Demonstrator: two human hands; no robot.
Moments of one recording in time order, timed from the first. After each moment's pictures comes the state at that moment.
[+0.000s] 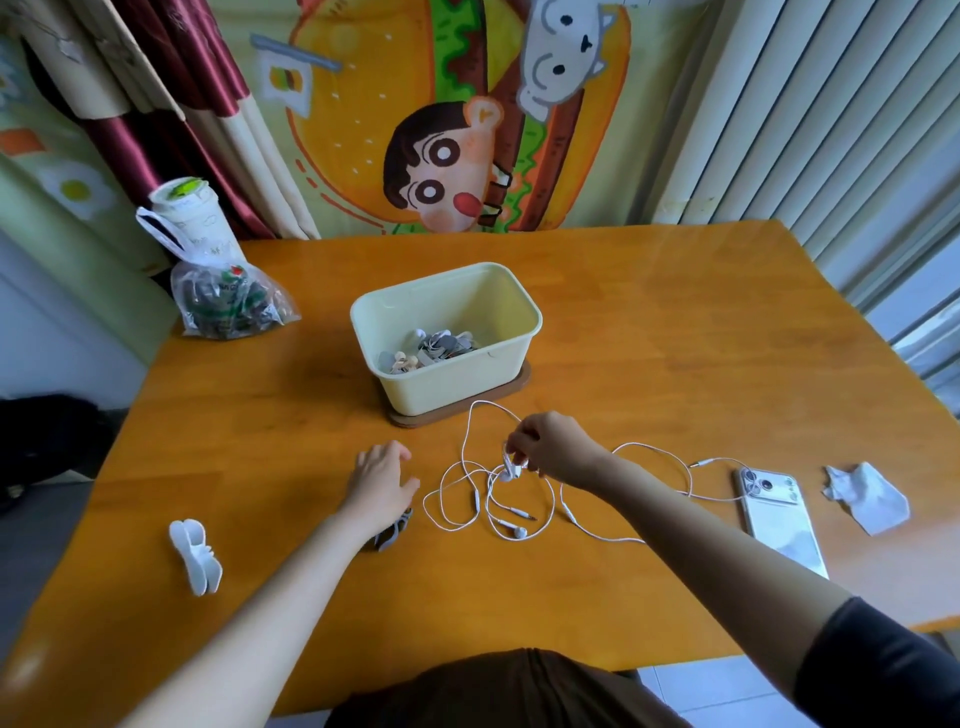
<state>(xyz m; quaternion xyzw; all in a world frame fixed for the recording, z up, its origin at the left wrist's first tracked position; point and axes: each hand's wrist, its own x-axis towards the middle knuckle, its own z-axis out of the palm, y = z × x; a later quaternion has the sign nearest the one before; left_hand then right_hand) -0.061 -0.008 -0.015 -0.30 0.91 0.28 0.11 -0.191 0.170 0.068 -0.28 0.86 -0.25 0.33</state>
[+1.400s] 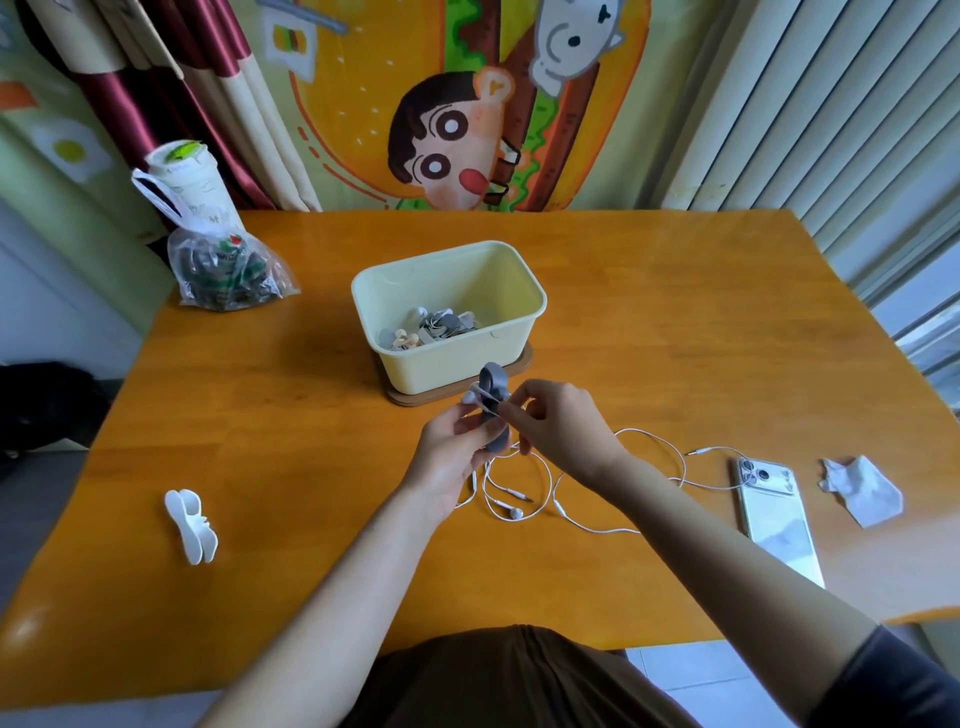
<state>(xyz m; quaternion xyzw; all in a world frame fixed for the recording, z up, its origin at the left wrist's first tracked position) -0.088 0.070 0.043 -0.30 0.47 0.83 -0.06 -0.173 0.180 0.080 -0.34 0.86 -0.33 0.17</state>
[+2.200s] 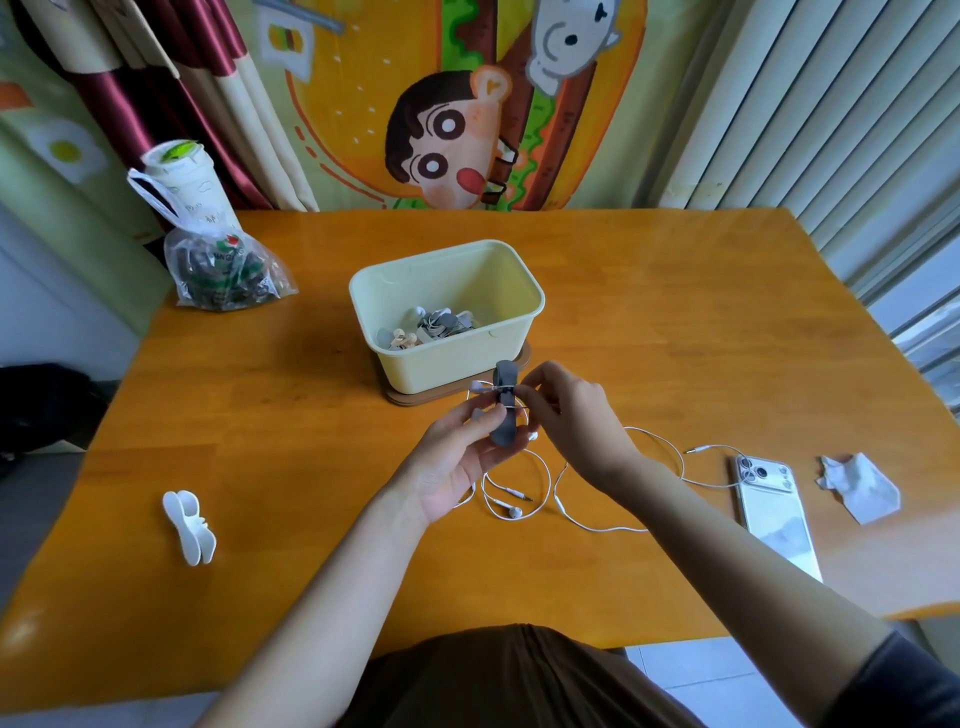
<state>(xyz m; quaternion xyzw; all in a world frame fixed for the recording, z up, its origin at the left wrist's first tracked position) -0.083 0.068 0.065 -0.21 0.36 0.91 0.01 -0.178 0.188 0.082 -0.36 0.85 -0.37 0.10</state>
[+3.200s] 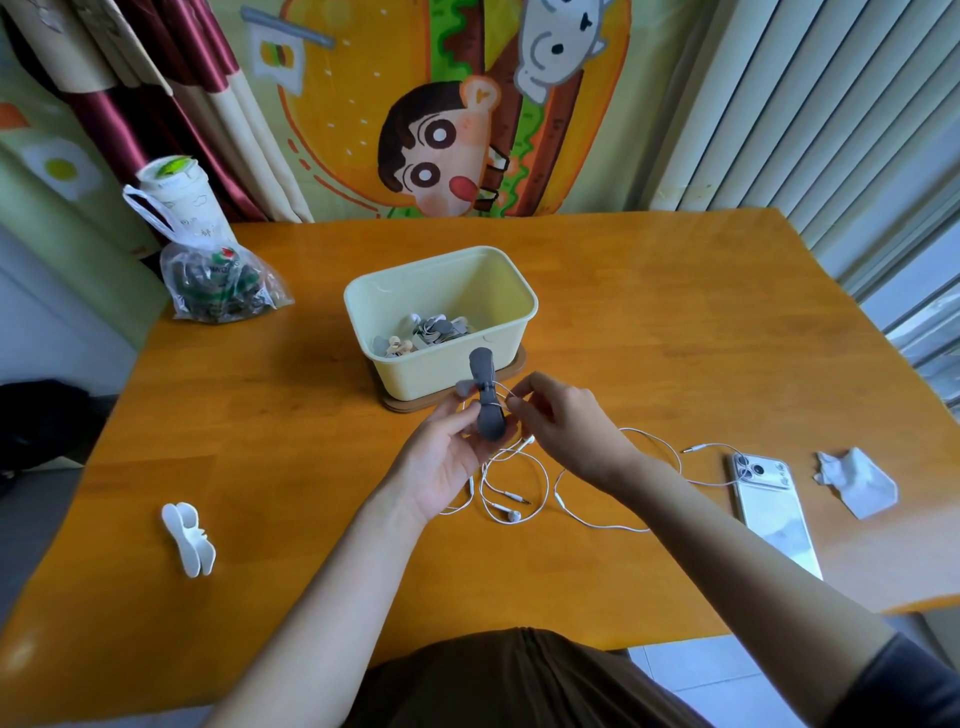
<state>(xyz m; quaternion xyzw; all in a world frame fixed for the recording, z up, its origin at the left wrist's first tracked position) -0.087 0.065 0.068 -0.23 0.30 0.93 -0.02 -0.177 0.192 0.087 -0.36 0.85 -0.35 0.16</state>
